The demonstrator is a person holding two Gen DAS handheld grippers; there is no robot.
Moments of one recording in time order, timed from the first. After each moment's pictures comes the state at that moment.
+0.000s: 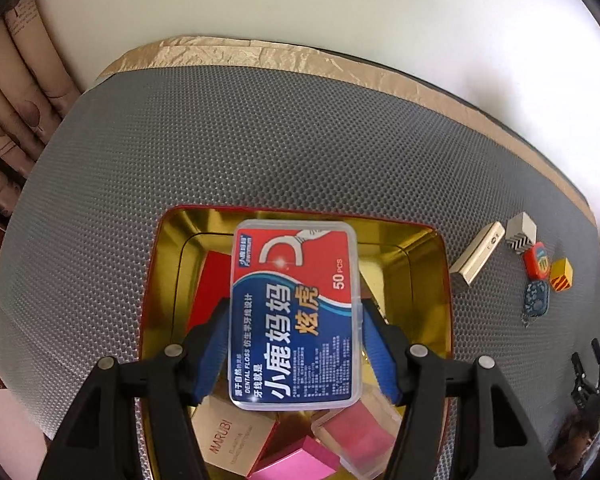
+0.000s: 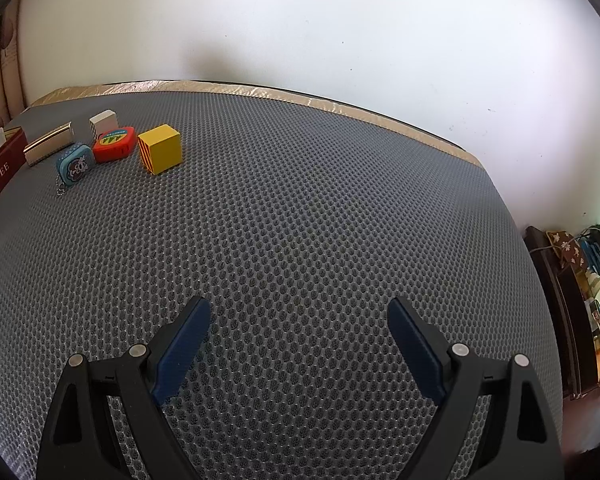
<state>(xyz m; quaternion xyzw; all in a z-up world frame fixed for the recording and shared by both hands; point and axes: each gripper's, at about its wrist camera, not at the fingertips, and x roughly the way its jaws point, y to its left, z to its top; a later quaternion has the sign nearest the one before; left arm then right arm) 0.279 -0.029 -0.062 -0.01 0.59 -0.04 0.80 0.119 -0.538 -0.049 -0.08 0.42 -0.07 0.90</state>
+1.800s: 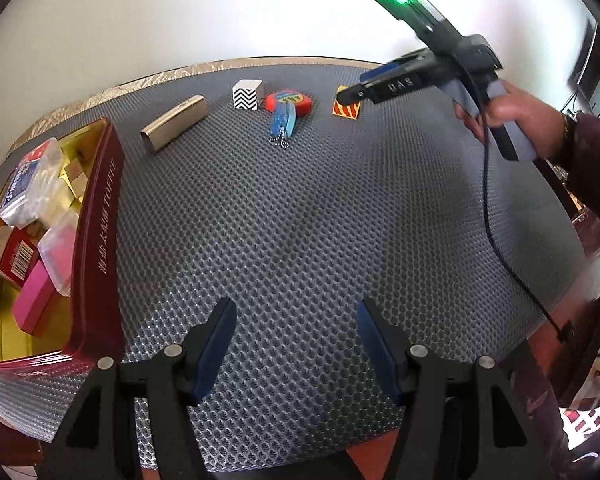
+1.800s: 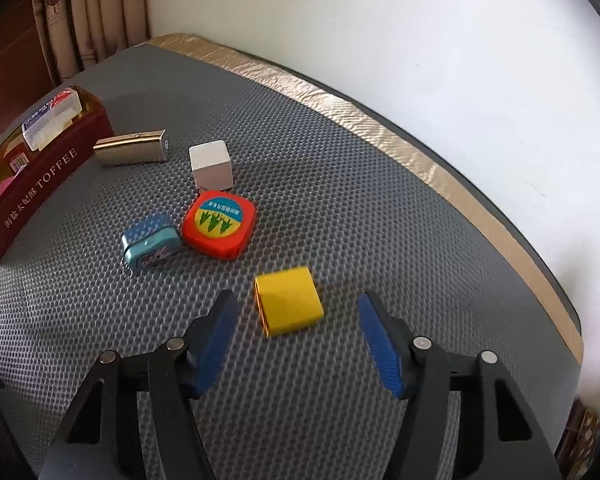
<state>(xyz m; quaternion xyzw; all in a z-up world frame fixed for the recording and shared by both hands) 0.042 -0.212 -0.069 0.08 0.50 -0.23 0.83 0.275 -0.450 -0.027 -0.20 0.47 0.20 0.84</state>
